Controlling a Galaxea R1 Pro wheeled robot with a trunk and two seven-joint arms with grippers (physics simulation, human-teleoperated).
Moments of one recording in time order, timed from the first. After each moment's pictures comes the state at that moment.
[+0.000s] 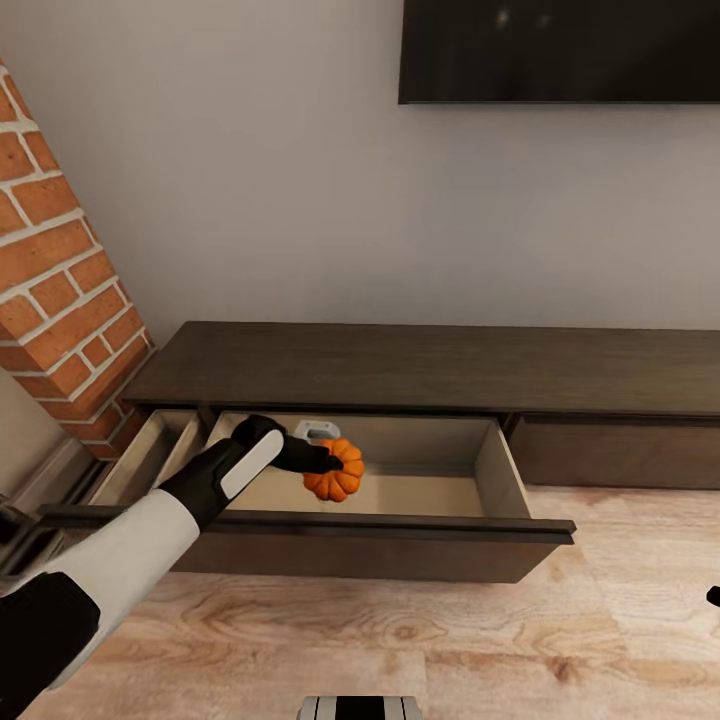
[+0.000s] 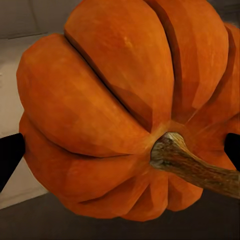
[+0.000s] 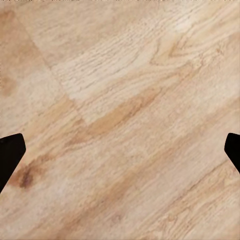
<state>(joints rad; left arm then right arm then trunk) -1.04 0.09 -0.72 -0.83 0.89 0.88 0.14 -0.23 -0.52 -0.48 -1.29 -0.39 1.02 -0.14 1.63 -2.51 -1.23</state>
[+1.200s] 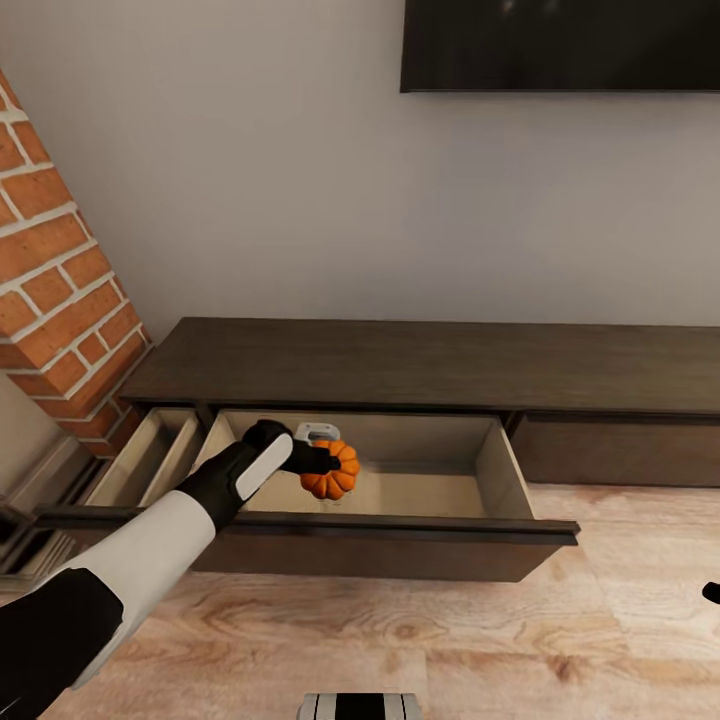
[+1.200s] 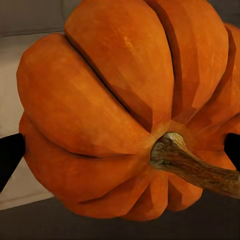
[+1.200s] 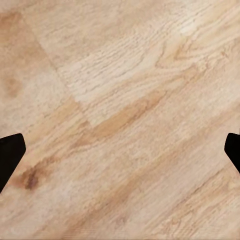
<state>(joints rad) -1.04 0.03 -0.68 -0.73 0.84 0.82 0.23 -0.23 -0.51 -0.48 -1.31 -0.39 1.02 -0.14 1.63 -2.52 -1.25</state>
